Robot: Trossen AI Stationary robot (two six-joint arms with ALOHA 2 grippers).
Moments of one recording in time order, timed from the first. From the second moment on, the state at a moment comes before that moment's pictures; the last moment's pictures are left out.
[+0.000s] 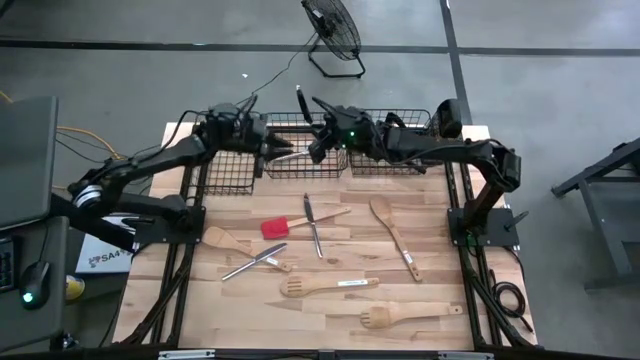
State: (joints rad) left arm 0.68 1.15 0.78 0.19 0.66 0.08; right arm -0.28 1.71 1.49 -0.14 0.28 0.30
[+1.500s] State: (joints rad) left arm 0.66 1.49 0.82 0.93 0.99 -0.37; right arm -0.28 1.73 1.49 0.12 0.00 0.17
